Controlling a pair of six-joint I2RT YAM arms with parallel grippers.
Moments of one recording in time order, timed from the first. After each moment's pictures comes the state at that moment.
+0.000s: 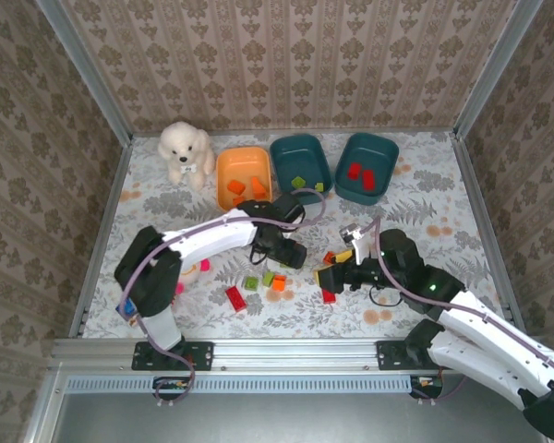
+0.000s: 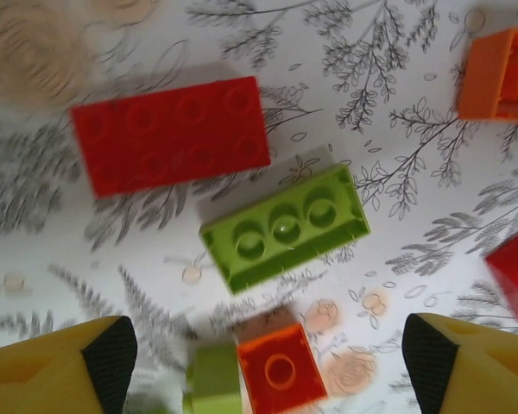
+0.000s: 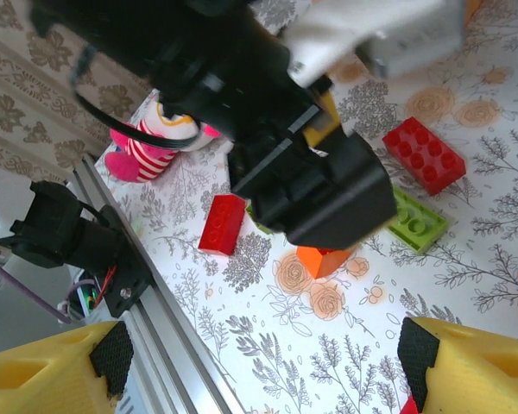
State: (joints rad) left arm -0.90 1.77 1.28 -0.83 0.08 -0.34; right arm 0.67 0.72 0.58 -0.36 -0.37 0.41
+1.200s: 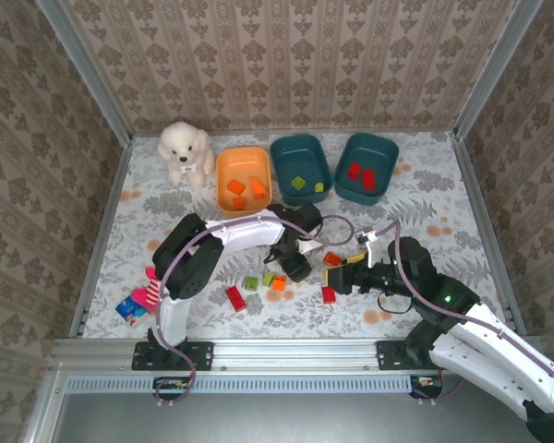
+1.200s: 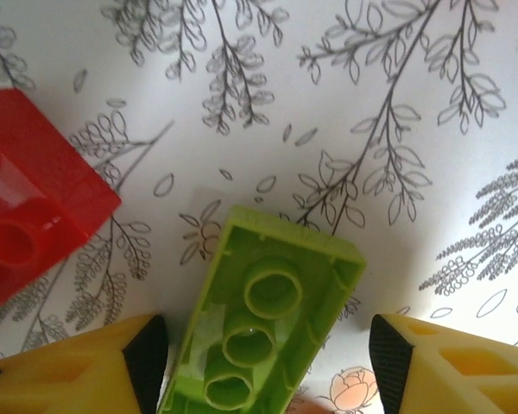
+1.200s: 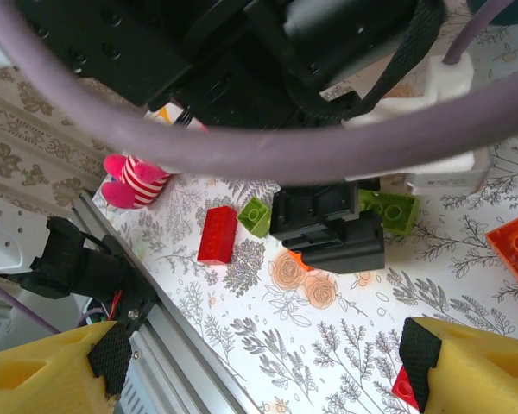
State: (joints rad) left arm -0.95 1.99 1.38 -0.86 0.09 0.09; right arm 0.67 0.60 0.57 -0.46 -0.30 0.52
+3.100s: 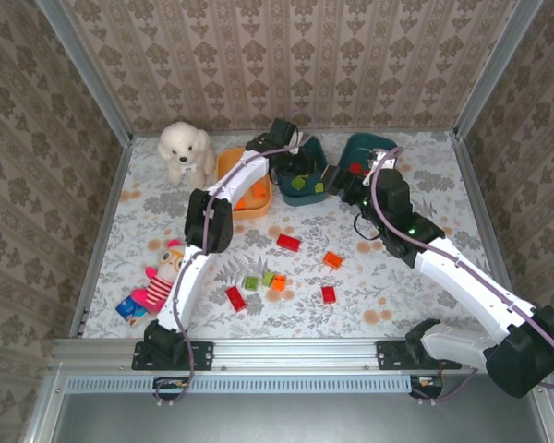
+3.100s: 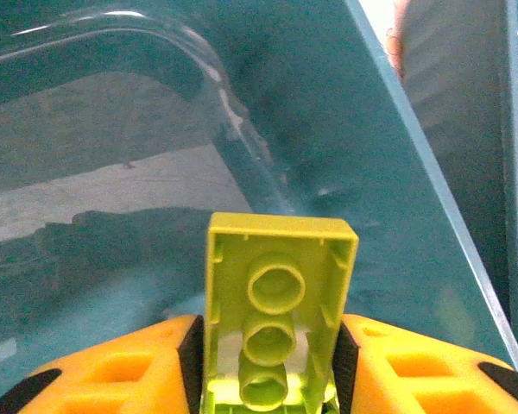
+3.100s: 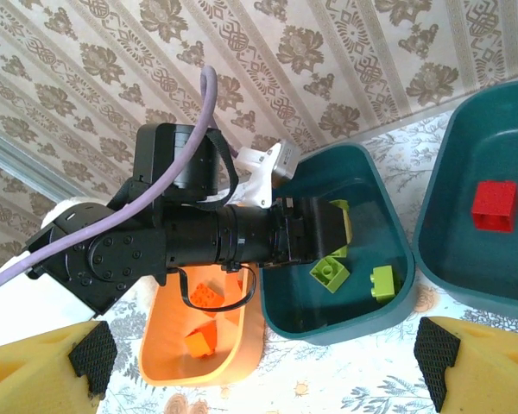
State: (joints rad) left arm -0.56 2.62 2.44 -0.70 0.33 -0.39; right arm 0.49 1.14 0.93 -0.09 0.19 0.65
